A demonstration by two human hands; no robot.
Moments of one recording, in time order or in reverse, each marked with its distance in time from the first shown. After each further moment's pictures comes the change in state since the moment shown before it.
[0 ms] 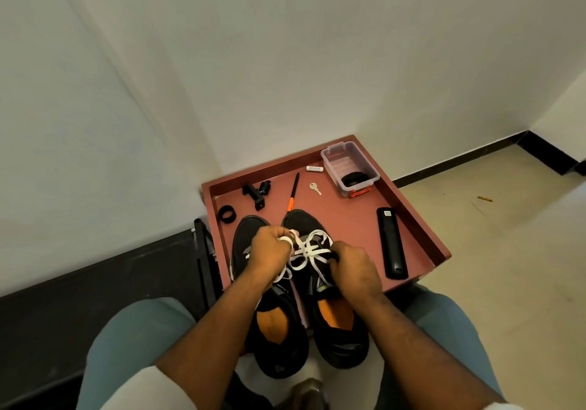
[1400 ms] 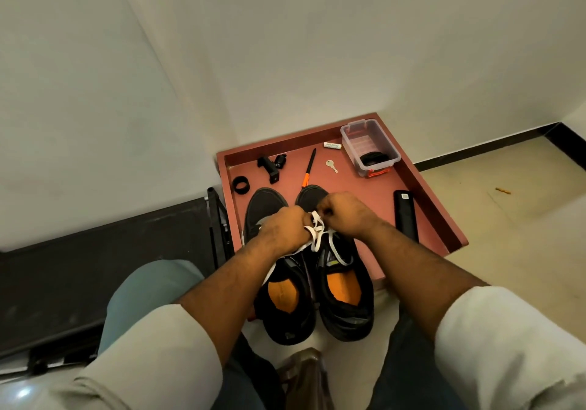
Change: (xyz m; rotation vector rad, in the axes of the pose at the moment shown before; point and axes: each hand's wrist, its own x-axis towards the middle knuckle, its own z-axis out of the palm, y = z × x) left_hand 0.019 -0.014 -0.009 0.707 -0.335 0.181; right_hand 0.079 -0.021 0.004 -0.128 -0.333 -0.334
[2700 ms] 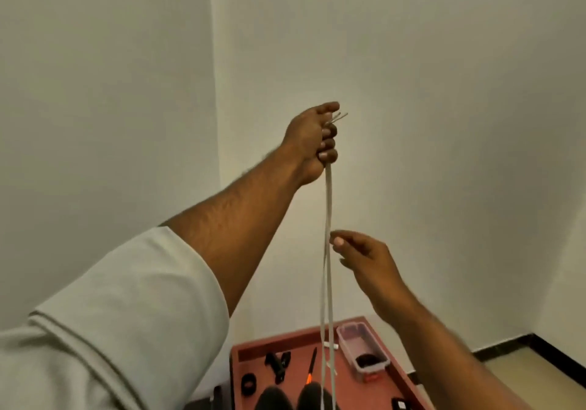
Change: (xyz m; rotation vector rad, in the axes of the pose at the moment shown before) left_hand -0.200 0.249 -0.378 -1.351 0.373 0.722; right_hand -0.131 -0.206 -0.237 0.821 0.677 -0.327
